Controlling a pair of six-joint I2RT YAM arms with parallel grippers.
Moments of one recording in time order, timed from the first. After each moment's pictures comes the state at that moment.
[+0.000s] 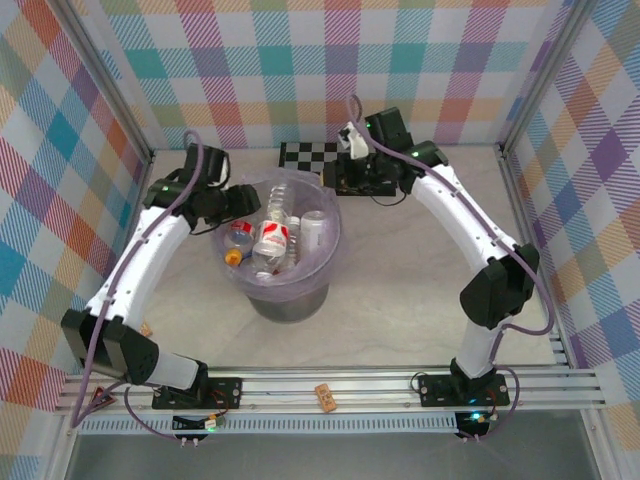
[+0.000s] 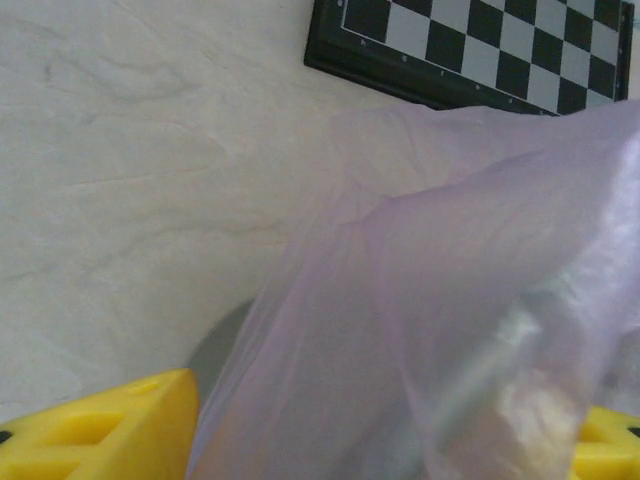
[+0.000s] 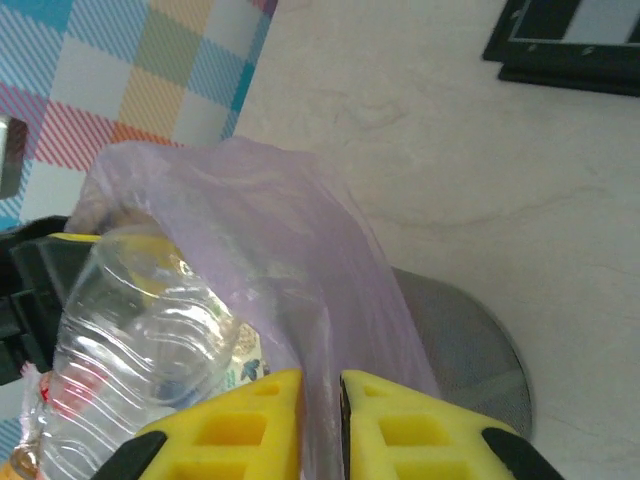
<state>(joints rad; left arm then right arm) -0.29 1.44 1.49 -0.97 0.06 -0.54 0.49 1.79 1.89 -0.85 -0.57 0.46</state>
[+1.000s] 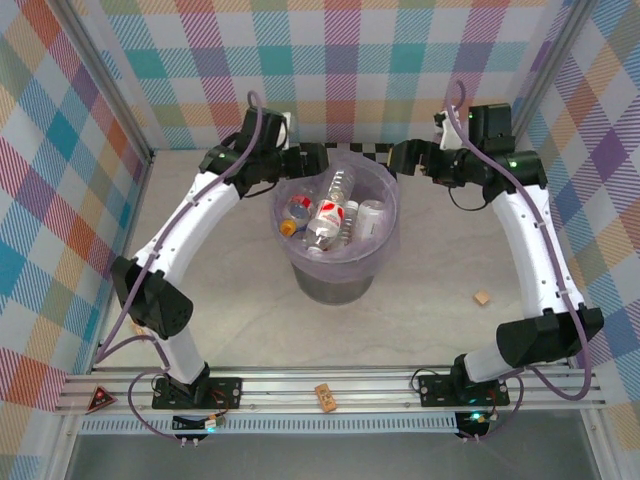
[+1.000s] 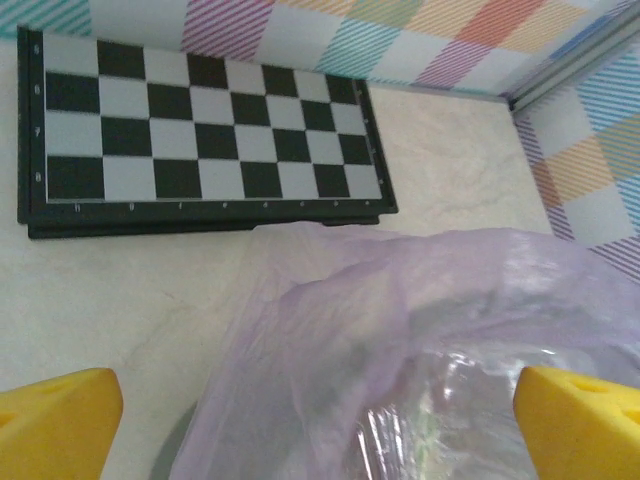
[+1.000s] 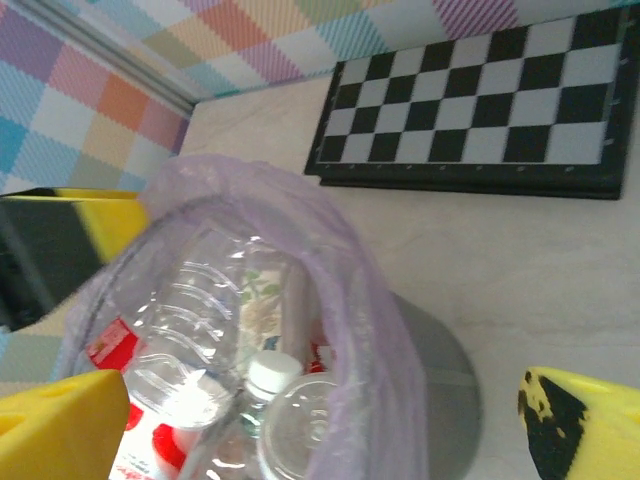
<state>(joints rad) -0.47 1.74 1.89 -0.79 0.11 -0.47 0.15 1.47 1.76 -0.98 -0.51 0.31</state>
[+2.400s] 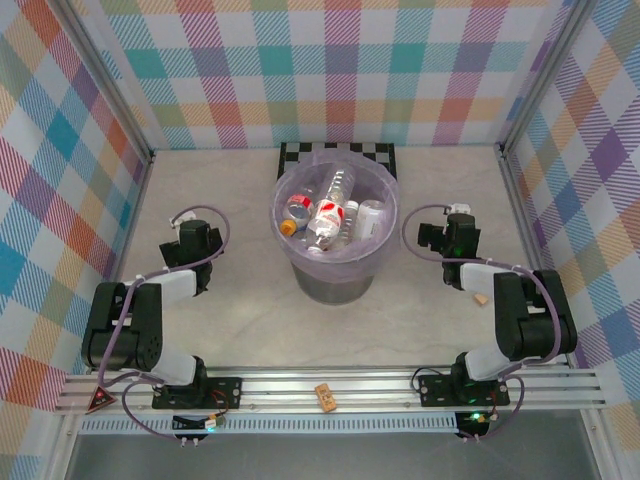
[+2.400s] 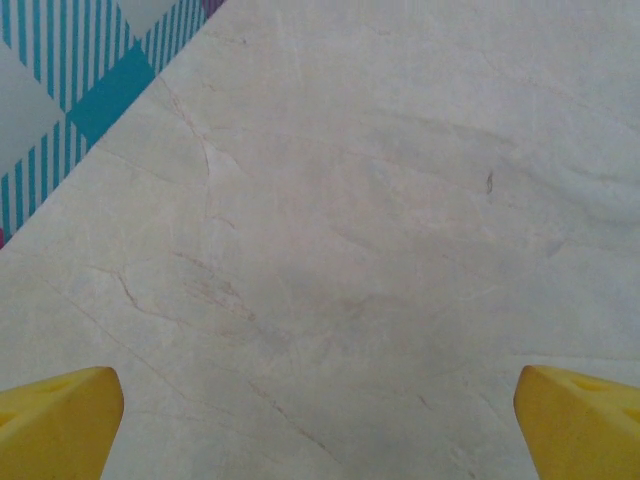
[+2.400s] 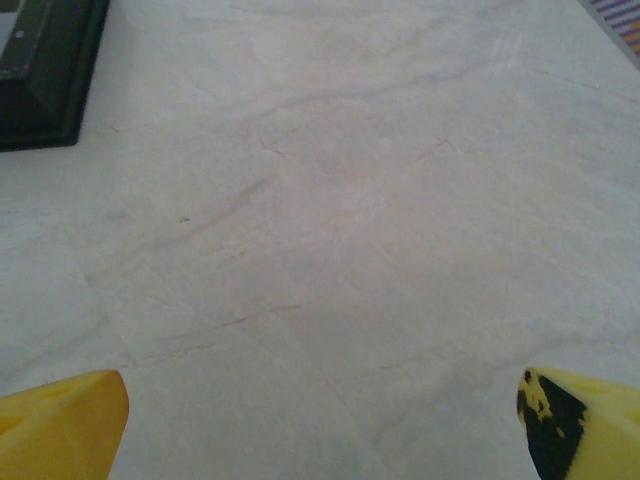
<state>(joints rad) -0.02 1.47 0.55 0.32 -0.44 -0.18 0.08 1.52 0.56 0.40 0.19 0.10</state>
